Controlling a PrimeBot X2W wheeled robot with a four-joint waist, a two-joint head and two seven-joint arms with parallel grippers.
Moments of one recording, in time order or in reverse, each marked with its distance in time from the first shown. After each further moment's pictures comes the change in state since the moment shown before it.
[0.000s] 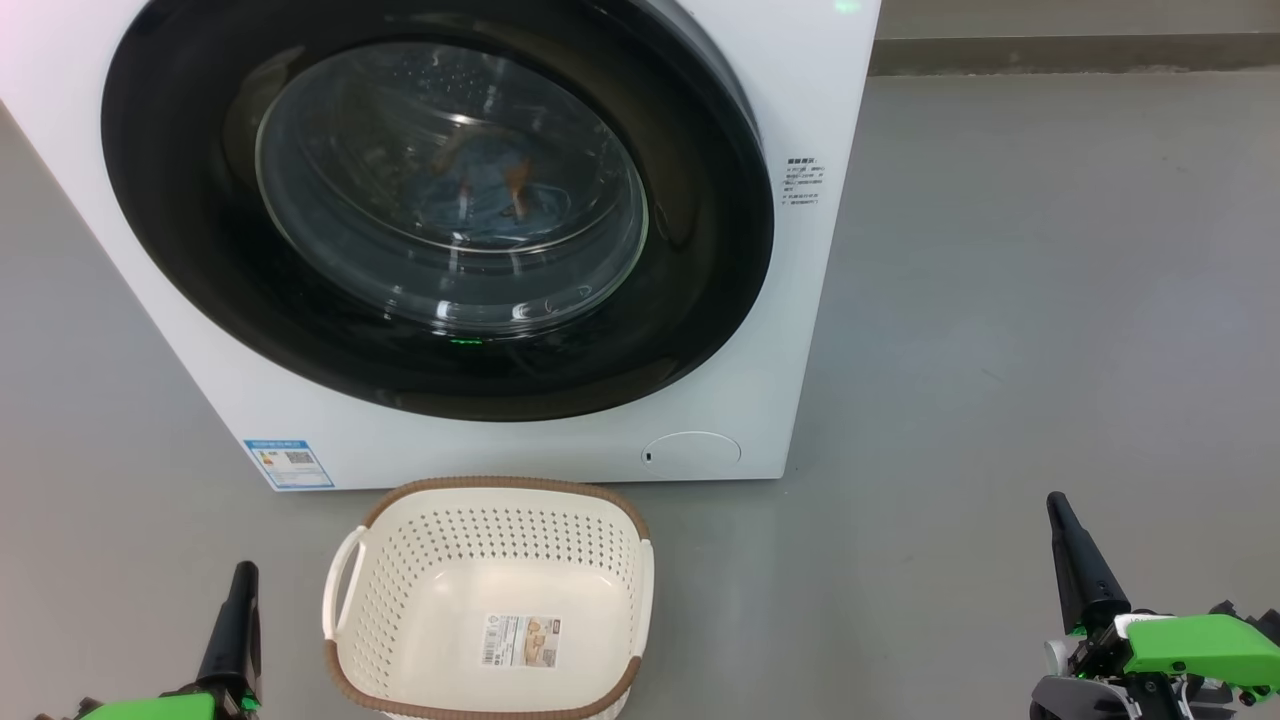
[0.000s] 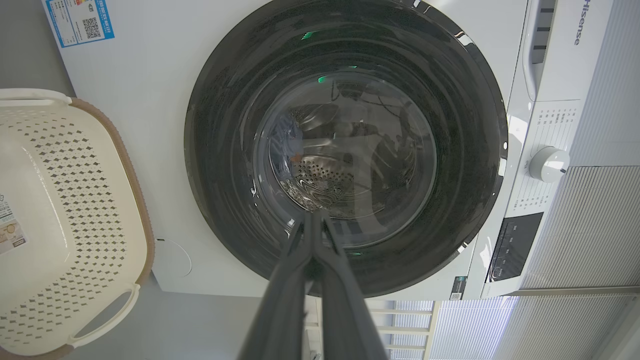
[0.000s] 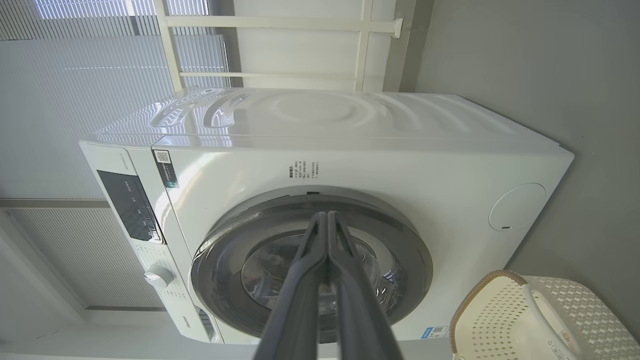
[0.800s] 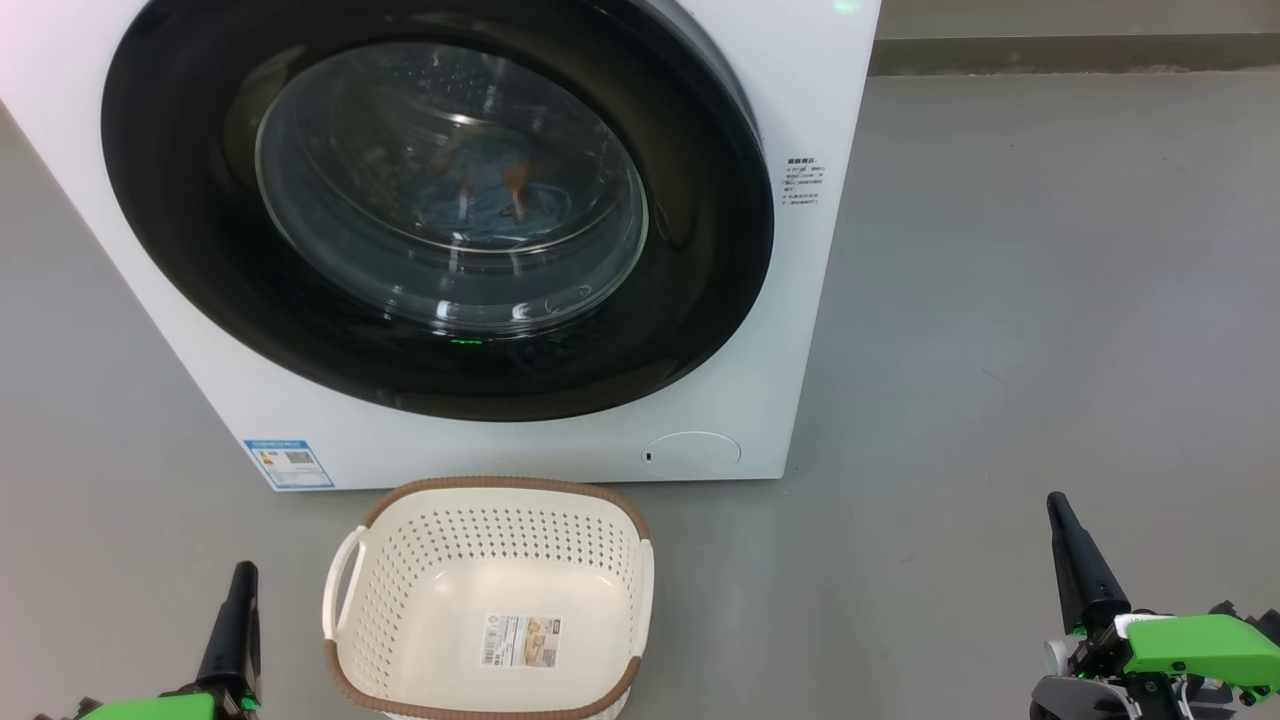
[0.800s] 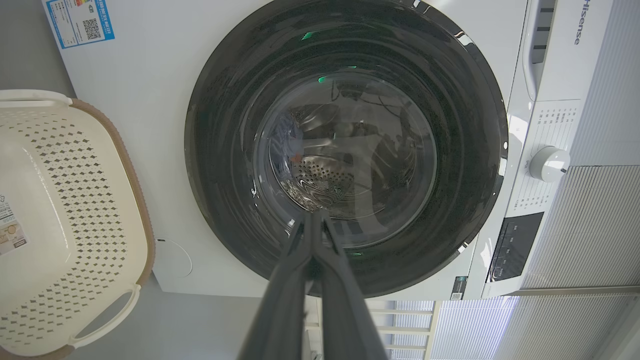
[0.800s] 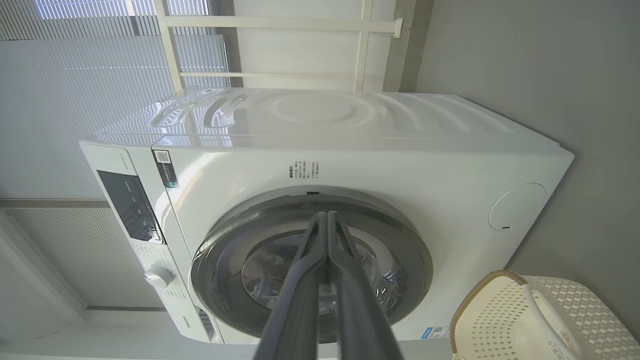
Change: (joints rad) left arm 0.000 0.000 0.001 0.000 0.003 0.000 0.000; right arm 0.000 0.000 0.000 0.000 0.000 0.000 0.000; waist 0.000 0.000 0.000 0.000
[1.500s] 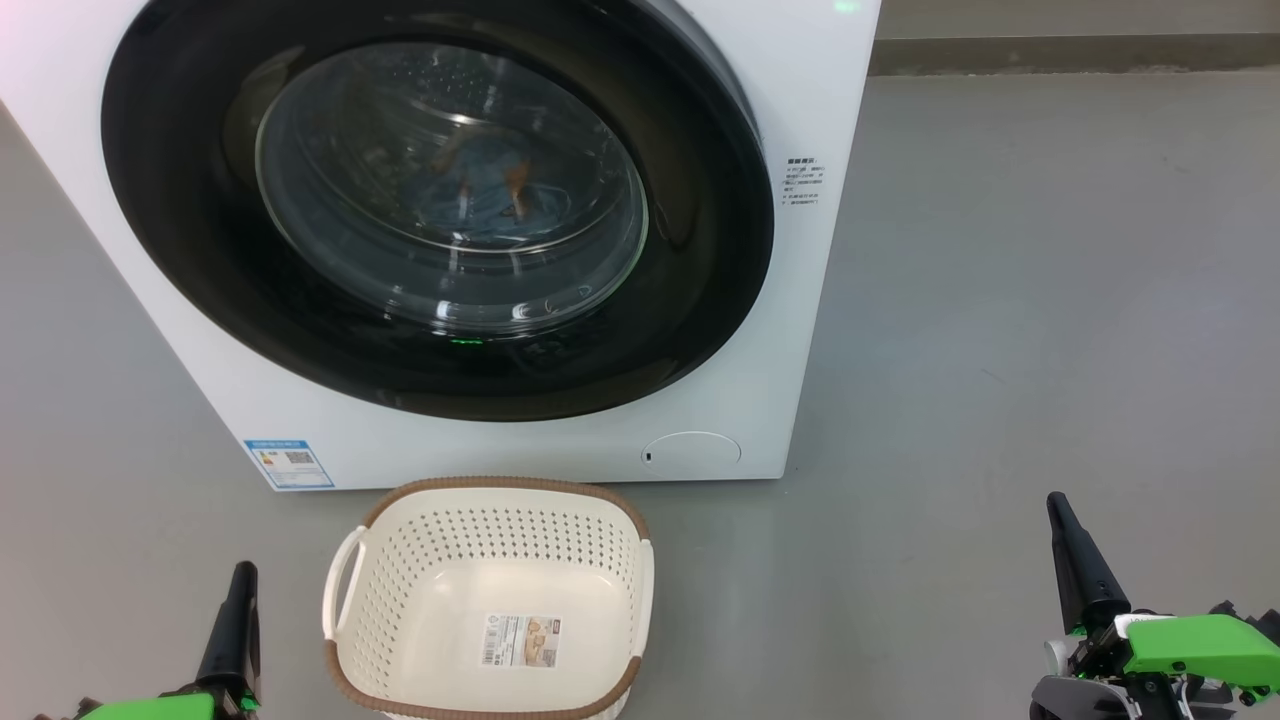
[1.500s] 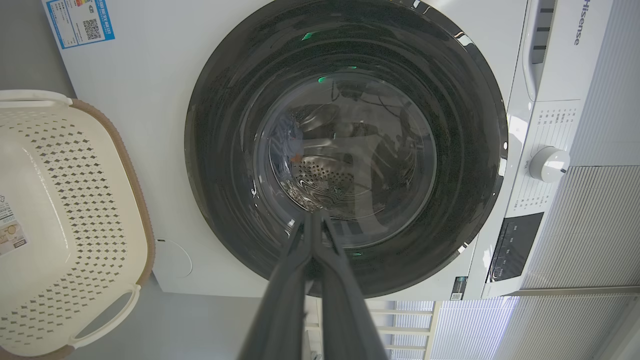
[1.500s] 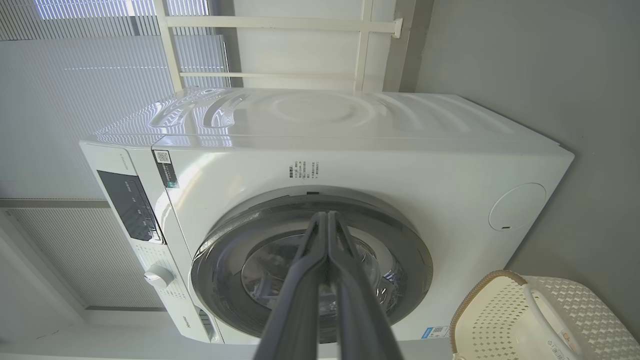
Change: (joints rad) left arm 0.000 0.000 0.001 0.000 0.000 0.000 0.000; right arm 0.000 0.000 0.000 0.000 0.000 0.000 0.000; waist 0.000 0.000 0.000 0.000
